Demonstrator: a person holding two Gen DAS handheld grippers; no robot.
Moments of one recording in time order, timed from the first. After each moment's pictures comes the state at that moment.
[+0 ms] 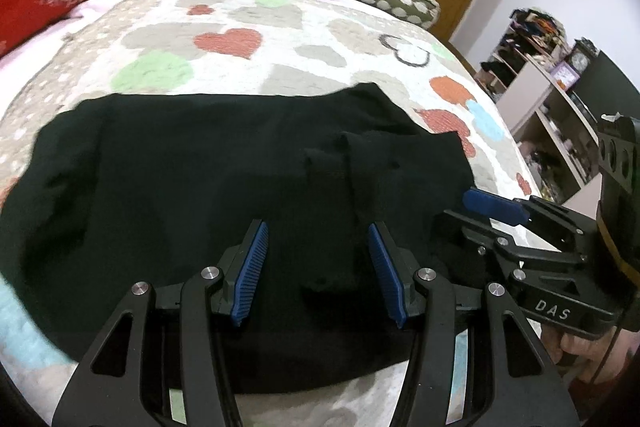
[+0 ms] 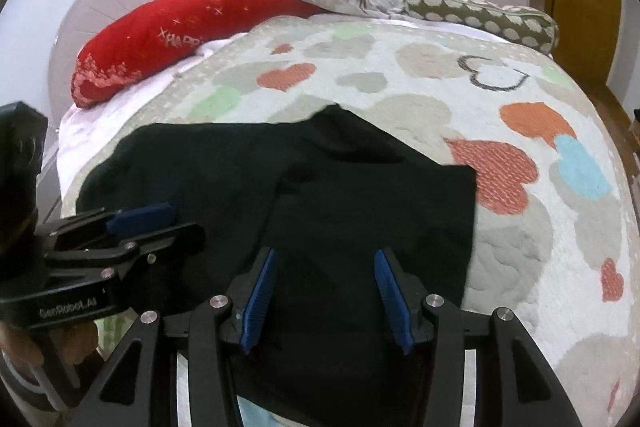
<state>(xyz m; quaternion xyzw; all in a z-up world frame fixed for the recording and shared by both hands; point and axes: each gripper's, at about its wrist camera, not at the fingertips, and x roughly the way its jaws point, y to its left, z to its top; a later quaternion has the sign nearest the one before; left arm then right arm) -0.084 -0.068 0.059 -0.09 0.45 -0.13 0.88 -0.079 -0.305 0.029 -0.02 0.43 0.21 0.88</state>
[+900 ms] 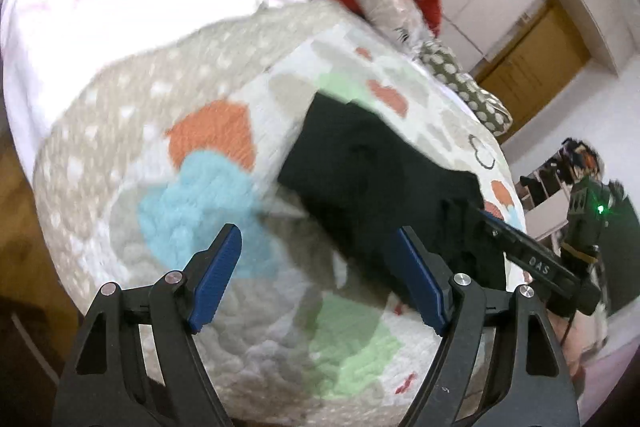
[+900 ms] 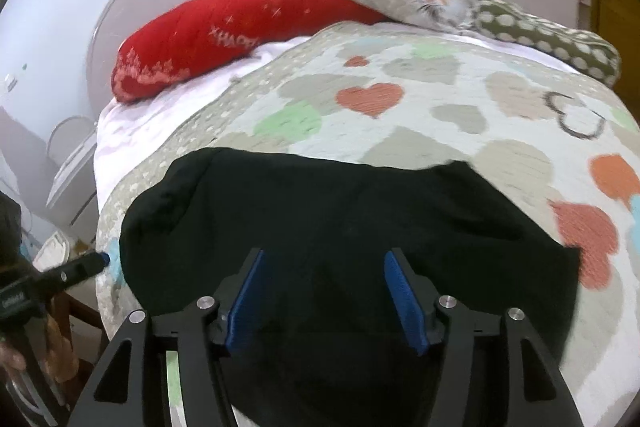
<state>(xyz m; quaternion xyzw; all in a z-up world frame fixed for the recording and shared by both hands) -0.171 0.088 0.064 -0.28 0.41 0.01 0.87 -0.051 -0.223 0.038 -0.02 0.42 0.29 0.86</state>
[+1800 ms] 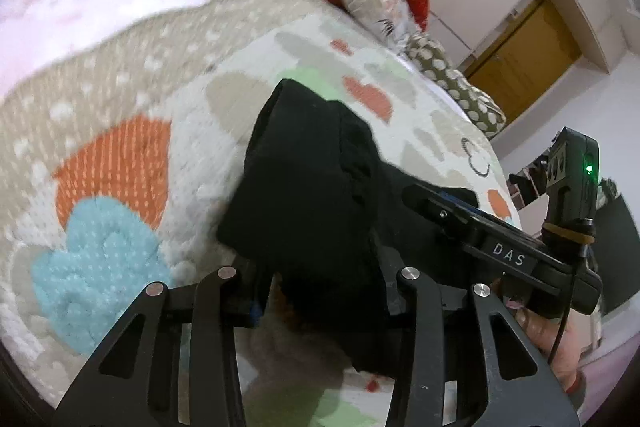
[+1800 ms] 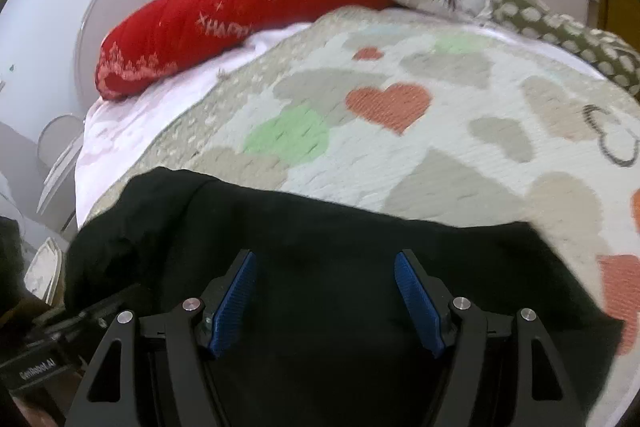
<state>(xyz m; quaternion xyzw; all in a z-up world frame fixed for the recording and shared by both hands) -0.106 0.052 0.059 -0.26 0.39 -0.02 0.88 0.000 -0.189 0.030 -0.02 0.44 0.28 0.85</state>
